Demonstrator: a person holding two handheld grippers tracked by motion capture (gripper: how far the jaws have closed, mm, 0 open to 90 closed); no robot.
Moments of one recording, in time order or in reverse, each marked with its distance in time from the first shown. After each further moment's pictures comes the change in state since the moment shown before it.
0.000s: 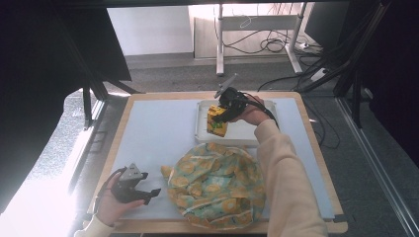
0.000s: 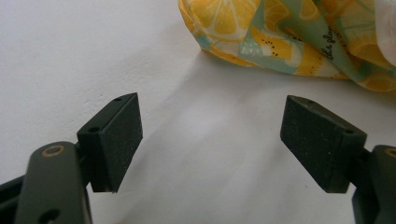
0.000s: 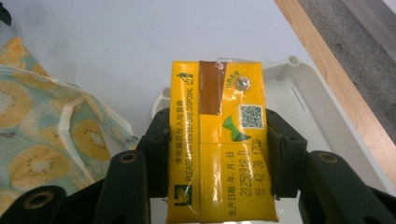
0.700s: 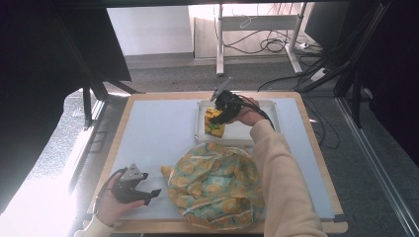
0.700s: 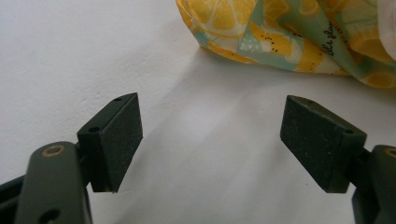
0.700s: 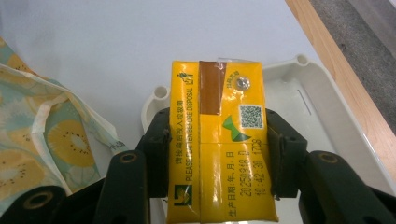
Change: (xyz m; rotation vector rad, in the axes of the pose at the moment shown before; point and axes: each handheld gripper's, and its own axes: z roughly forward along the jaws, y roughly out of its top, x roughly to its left) left arm 0.000 -0.001 0.001 0.006 0.001 0.003; right arm -0.004 -0.001 0.024 0.018 0.008 -0.033
